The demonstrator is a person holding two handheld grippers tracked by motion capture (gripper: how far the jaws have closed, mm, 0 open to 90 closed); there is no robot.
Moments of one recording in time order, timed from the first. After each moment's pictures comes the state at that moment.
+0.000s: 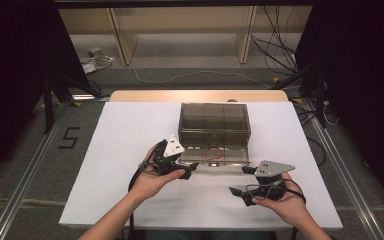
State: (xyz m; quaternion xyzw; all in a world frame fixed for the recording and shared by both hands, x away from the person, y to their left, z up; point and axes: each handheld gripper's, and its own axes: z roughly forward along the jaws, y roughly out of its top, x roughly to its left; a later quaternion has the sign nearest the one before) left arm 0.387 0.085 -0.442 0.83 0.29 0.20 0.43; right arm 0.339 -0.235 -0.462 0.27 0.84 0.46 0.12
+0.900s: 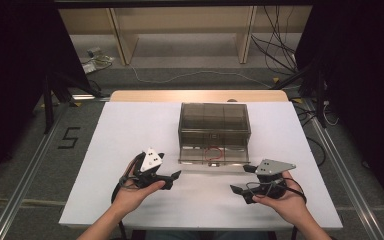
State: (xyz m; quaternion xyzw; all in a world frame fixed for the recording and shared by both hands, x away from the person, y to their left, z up) left arm 0.366 0.128 -0.462 0.81 0.32 0.21 0.45; right arm 0.342 -0.237 -0.461 0.28 0.83 0.46 0.13
